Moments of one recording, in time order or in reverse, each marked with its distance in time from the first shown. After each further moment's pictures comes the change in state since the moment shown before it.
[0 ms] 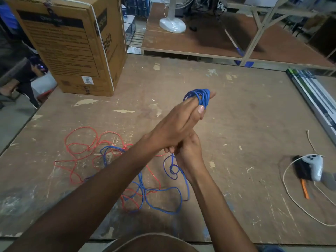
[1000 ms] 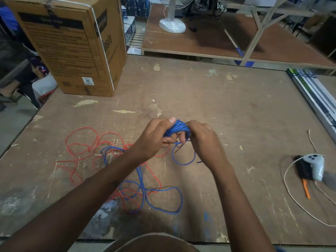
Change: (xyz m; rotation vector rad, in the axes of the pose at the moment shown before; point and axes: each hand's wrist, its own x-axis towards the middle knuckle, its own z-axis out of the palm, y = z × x) left_hand -0.056 -0.013 -0.019 -0.617 -0.018 -0.436; right_hand 0.028 -0.034 -0.074 -1.519 -0.204 -0.665
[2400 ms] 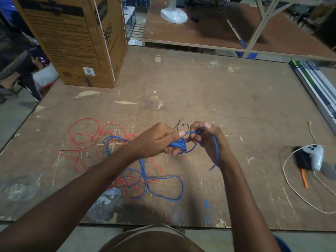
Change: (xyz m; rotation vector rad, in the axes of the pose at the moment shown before) left_hand -0.027 -0.011 -0.007 0.446 -0.256 -0.013; right_hand -0.030 -0.019 -0.026 1.177 -0.236 0.409
